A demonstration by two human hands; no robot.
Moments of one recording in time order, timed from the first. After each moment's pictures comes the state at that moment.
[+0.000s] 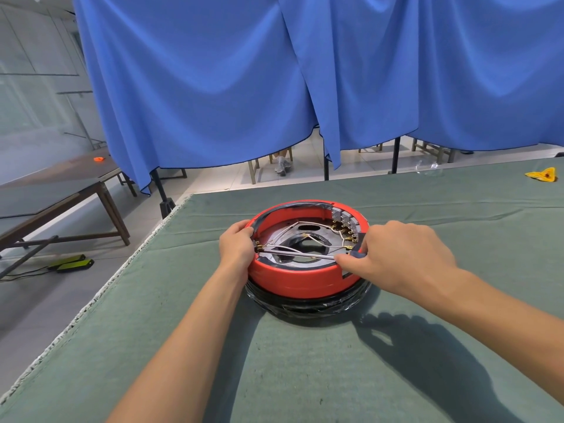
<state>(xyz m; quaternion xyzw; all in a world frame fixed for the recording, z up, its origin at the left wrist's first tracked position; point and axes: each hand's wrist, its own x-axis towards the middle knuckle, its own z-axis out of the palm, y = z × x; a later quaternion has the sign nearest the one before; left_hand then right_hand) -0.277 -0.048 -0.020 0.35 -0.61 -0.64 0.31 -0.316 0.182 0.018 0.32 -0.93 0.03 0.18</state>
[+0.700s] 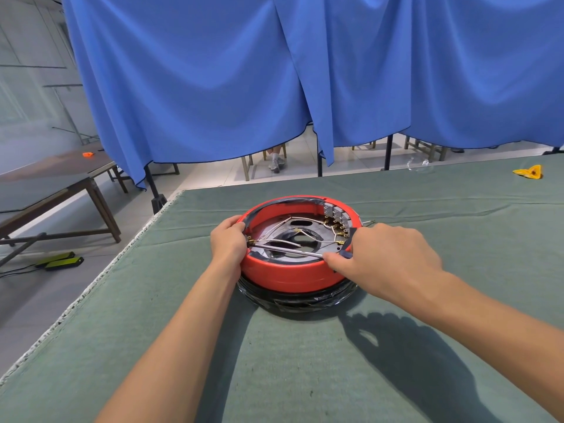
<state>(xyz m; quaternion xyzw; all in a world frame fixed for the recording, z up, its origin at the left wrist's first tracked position) -0.277 -0.046 -0.021 0.35 -0.61 -0.63 0.33 -0.301 0.180 0.016 0.31 -0.94 0.03 0.15</state>
